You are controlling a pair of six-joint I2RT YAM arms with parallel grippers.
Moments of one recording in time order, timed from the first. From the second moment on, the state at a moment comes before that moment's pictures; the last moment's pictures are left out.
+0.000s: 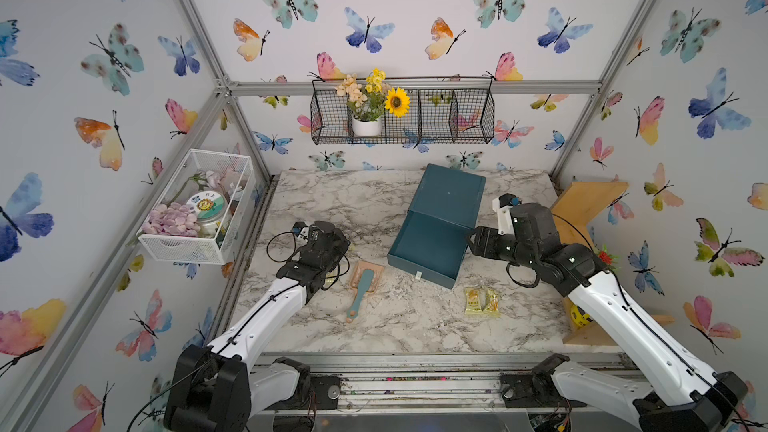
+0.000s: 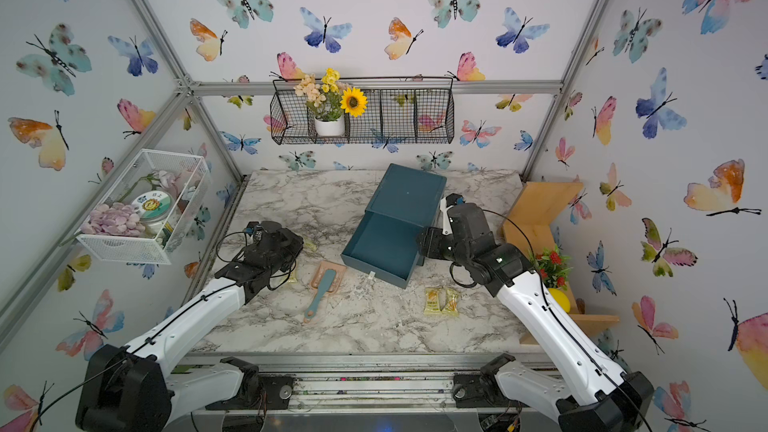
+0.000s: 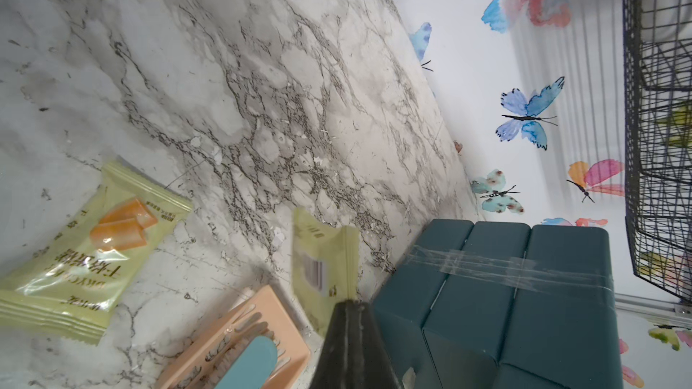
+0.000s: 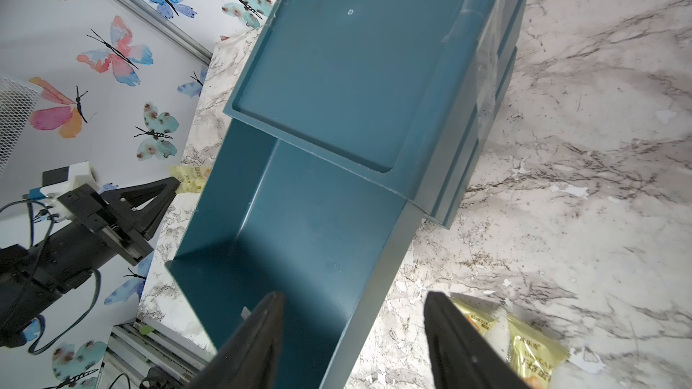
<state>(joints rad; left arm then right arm) -0.33 1.19 0.74 -0.15 -0.11 -1.18 0.54 1.10 1.13 -0.70 -0.07 0.55</state>
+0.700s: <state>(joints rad) -0.30 1.29 0.52 0.17 -0.11 -1.24 0.54 1.10 1.14 -0.70 -0.07 0.54</state>
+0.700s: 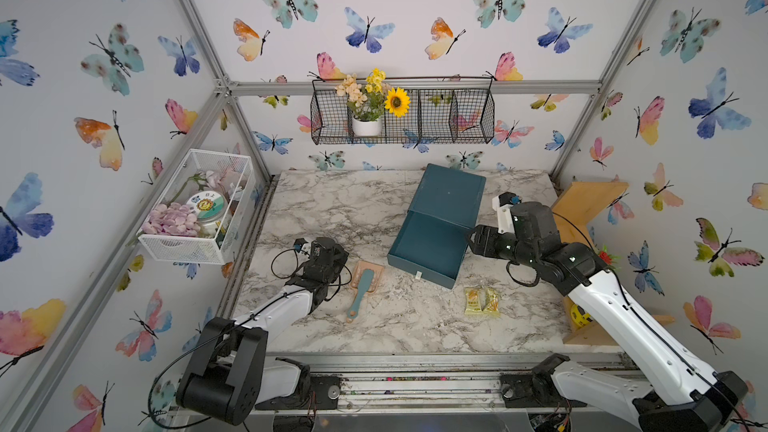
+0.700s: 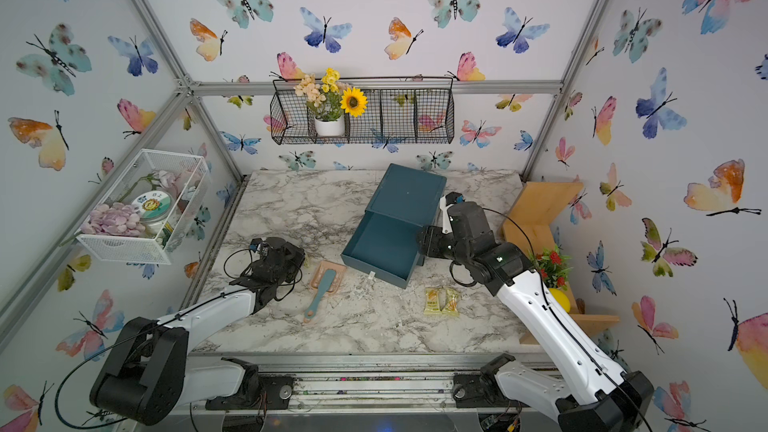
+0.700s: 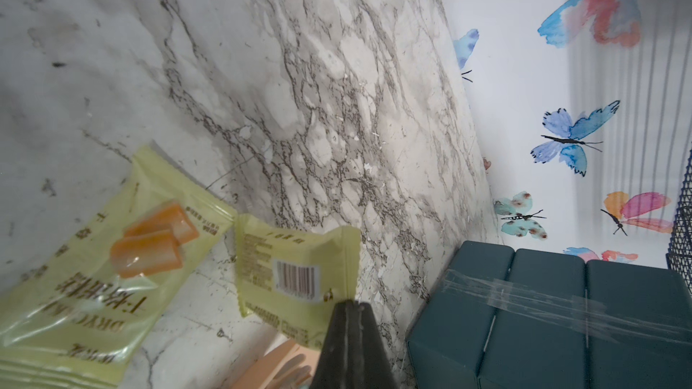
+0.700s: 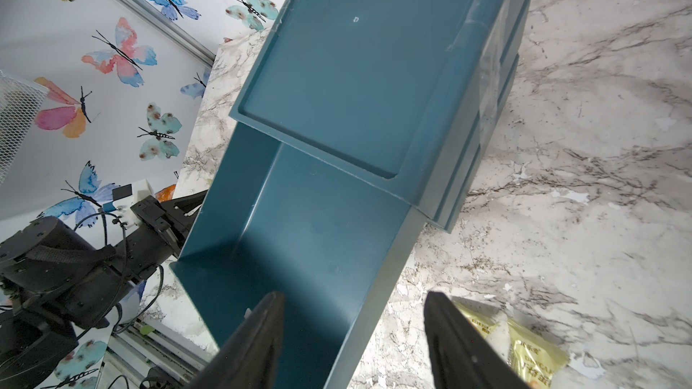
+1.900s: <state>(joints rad) -0.38 0.91 0.54 -0.19 -0.16 -1.28 0.54 1.14 1.21 -0.70 -0.08 0.50</state>
